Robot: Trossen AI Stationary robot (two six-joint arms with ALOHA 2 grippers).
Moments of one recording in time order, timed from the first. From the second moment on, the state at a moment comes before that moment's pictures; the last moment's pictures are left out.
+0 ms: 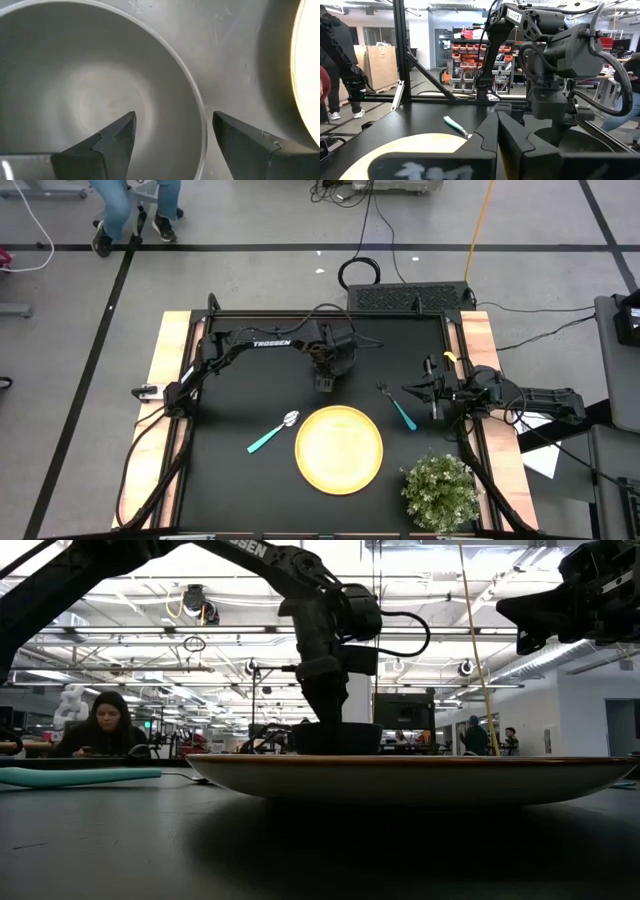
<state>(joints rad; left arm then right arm) 0.26 2.23 1.92 -1.00 0.08 0.41 -0.11 0.06 0.02 0.17 -0.13 0.00</state>
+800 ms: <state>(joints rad) 0.26 2.23 1.92 -1.00 0.09 0.40 -0.11 0.06 0.02 0.17 -0.13 0.00</state>
